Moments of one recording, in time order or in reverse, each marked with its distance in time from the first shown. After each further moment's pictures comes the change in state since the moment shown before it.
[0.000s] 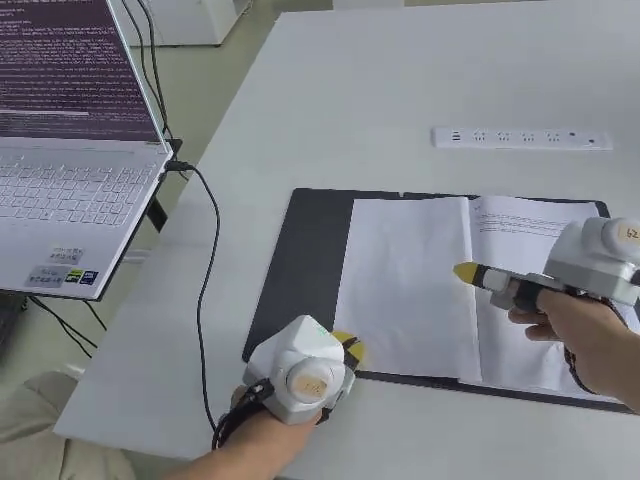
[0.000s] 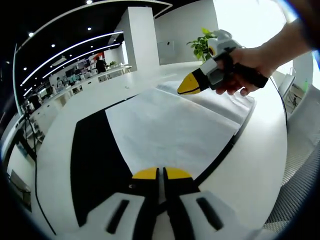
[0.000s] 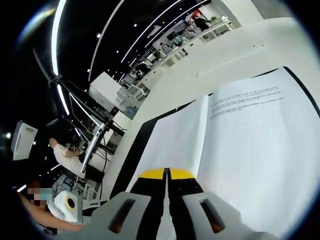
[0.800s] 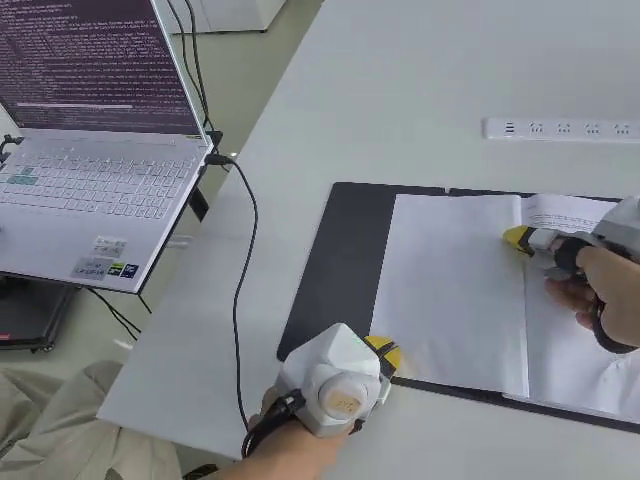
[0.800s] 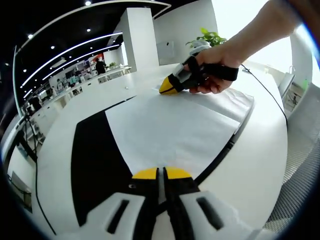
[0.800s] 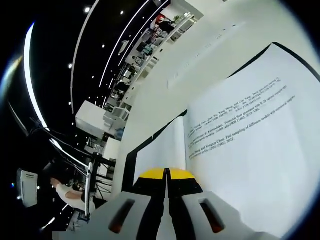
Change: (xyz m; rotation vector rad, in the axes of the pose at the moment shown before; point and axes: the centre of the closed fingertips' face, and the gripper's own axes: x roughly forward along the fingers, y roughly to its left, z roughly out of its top) left arm 0.004 0.000 0.002 0.011 -0.006 0.002; right arm 0.052 -0.064 0.060 0.294 -0.103 -0.095
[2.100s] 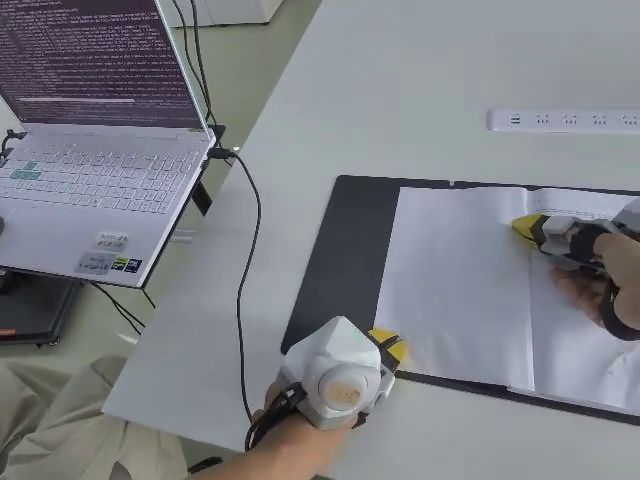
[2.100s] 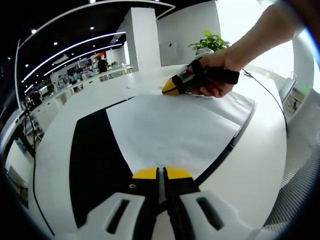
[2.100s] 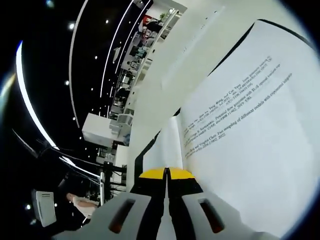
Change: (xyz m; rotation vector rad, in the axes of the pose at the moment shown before) left arm 0.001 0.002 0.000 -0.040 -0.008 -0.004; right arm -0.015 0.002 -0.016 0.176 0.027 0.069
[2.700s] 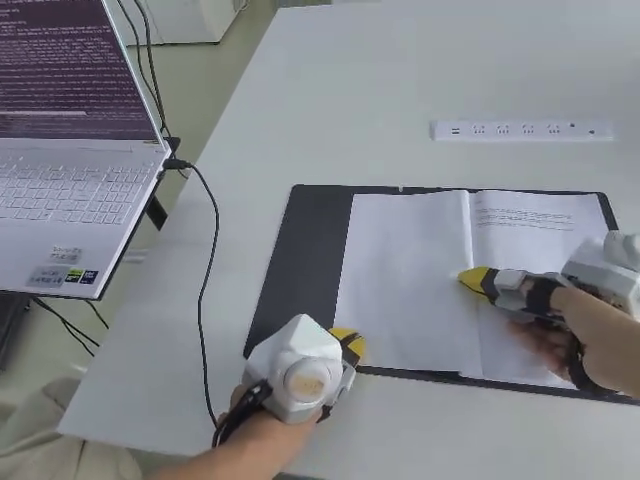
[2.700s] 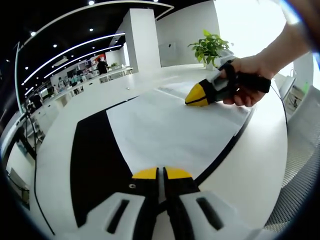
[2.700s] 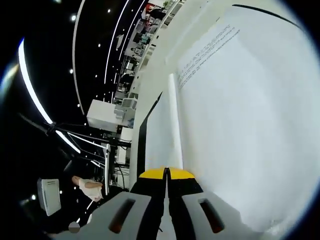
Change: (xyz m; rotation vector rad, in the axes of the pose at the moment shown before) left arm -0.001 -0.002 -0.001 0.017 -0.007 0.007; right arm -0.059 -0.002 -0.079 -0.032 0.139 0.047
